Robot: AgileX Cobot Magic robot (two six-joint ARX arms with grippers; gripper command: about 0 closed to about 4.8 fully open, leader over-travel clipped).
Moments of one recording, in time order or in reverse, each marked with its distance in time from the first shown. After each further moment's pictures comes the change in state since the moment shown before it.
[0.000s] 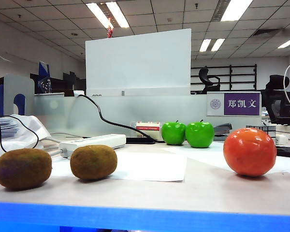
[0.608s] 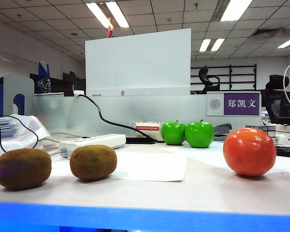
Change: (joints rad) left arm 0.000 0.000 -0.076 0.056 -0.151 0.016; right arm 0.000 0.000 -0.154 0.130 0.126 0.052
